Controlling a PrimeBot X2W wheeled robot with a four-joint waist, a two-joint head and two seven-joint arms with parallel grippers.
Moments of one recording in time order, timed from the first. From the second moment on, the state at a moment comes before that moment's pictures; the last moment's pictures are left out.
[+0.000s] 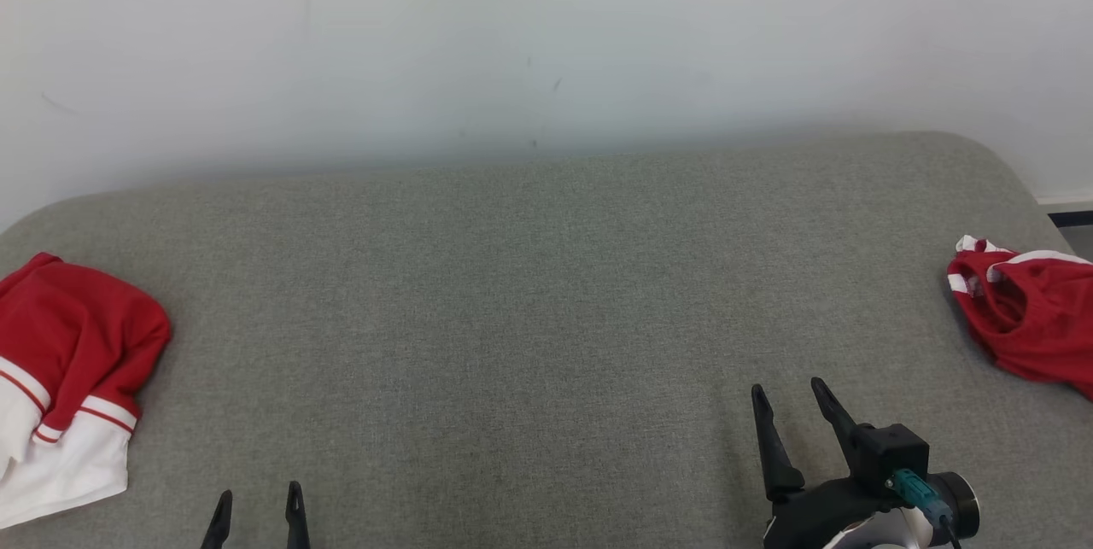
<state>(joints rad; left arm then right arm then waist) 0.04 0.05 0.06 0.31 -0.12 -0.06 -0.26 -0.19 -0.05 0.00 0.53 0.04 0.13 -0.26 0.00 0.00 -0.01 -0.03</state>
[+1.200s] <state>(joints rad) 0.04 0.05 0.12 0.31 -0.12 -0.05 -0.26 -0.19 -0.05 0.03 0.50 0.04 0.13 -0.26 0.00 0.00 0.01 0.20</state>
